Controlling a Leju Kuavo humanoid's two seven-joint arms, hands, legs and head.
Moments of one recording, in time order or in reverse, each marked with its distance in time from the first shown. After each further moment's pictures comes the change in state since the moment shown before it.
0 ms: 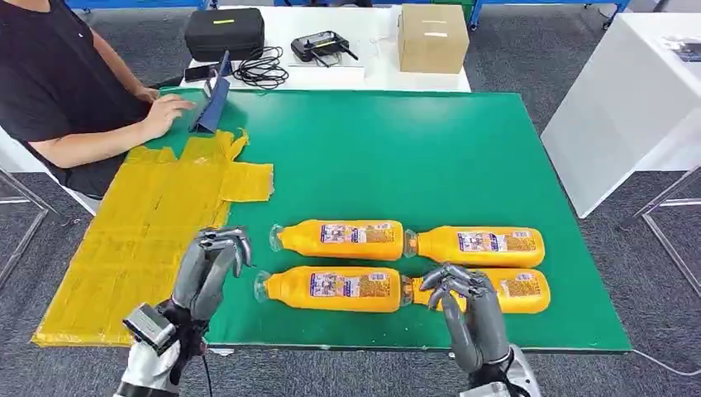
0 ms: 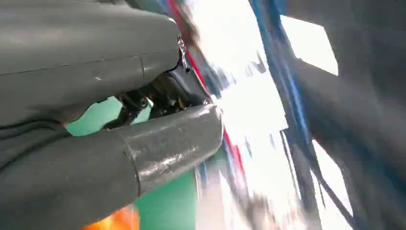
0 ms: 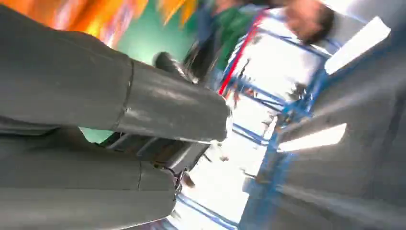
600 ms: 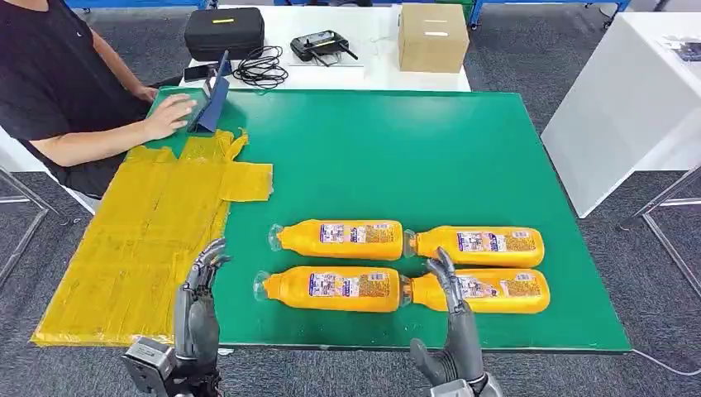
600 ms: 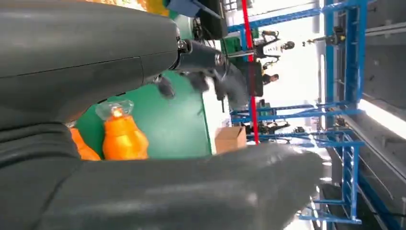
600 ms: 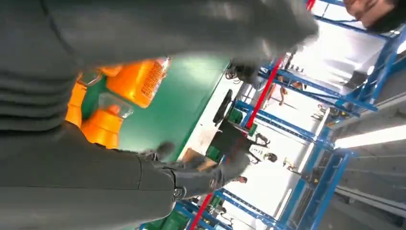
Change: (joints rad) left arm 0.147 -0.090 0.016 0.041 0.056 0.119 0.000; right arm 0.029 0.047 -0.001 0.127 0.167 -0.192 0.026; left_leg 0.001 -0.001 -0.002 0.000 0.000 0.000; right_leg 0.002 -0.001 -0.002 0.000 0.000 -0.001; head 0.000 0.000
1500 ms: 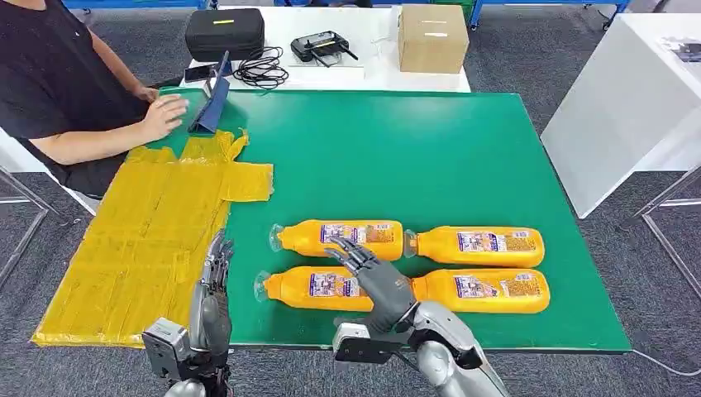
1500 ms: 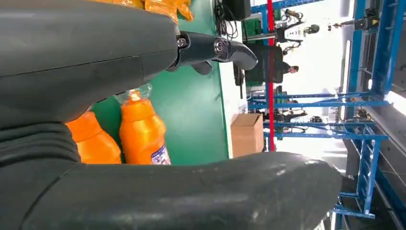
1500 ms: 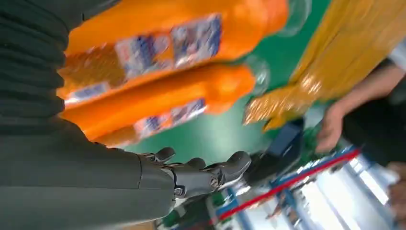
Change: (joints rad) left arm -0.059 -0.051 0.081 0.124 0.011 -0.115 0.011; right arm -0.460 -0.098 0.356 0.376 0.326 0.174 0.266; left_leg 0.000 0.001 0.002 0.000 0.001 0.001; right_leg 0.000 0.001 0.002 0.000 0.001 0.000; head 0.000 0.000
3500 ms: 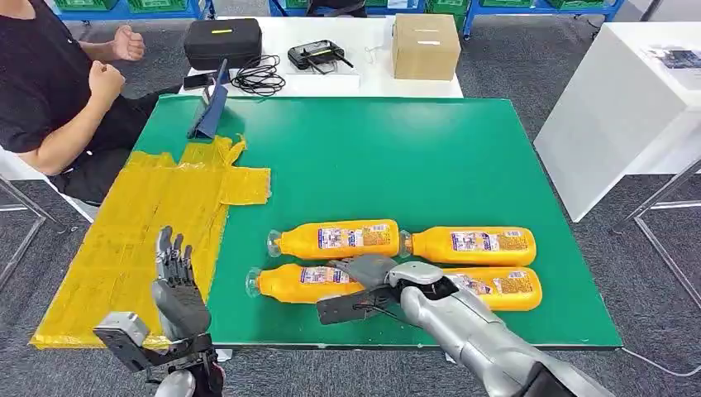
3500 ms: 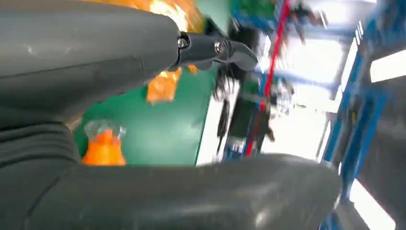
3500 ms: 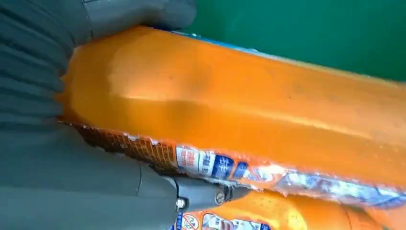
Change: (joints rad) left arm -0.033 -0.044 0.062 -0.022 0.288 0.191 0.004; right arm -0.429 0.048 0.466 0.656 -0.245 0.263 0.254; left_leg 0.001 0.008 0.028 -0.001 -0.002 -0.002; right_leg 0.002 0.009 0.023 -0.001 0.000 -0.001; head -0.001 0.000
